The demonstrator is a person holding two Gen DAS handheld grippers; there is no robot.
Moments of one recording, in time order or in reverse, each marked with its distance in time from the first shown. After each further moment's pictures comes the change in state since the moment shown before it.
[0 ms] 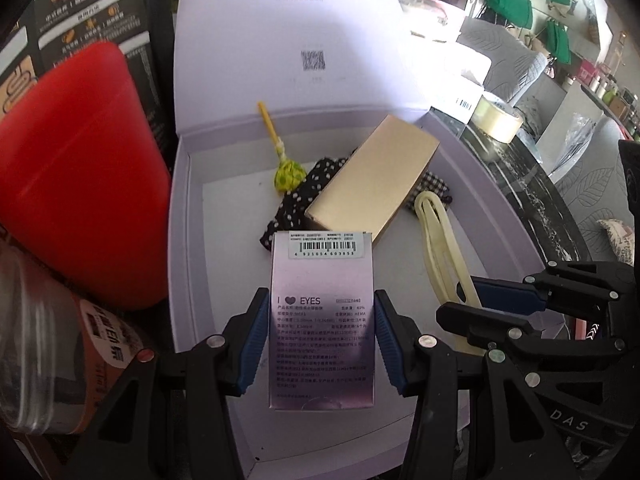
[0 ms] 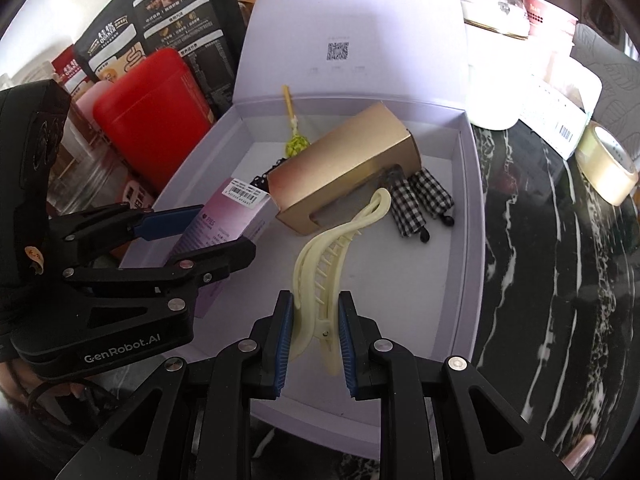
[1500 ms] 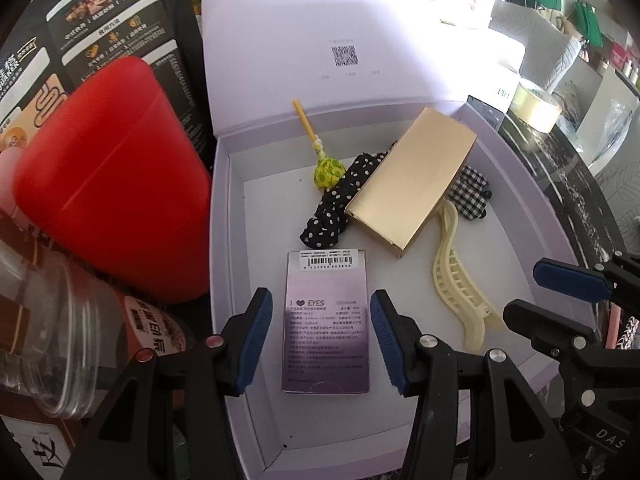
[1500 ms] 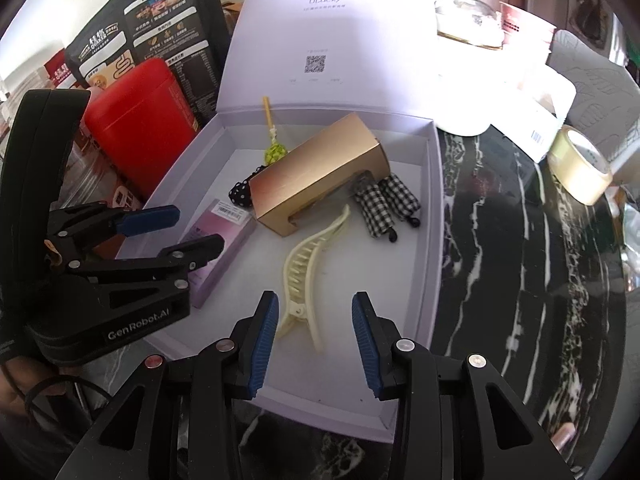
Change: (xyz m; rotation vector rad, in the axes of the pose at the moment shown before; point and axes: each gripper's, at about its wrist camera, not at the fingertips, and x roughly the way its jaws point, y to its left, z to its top) left arm -0.003 -0.009 0.009 0.006 0.027 0.182; right arm -0.023 -0.002 0.003 0.009 -0.009 -0.073
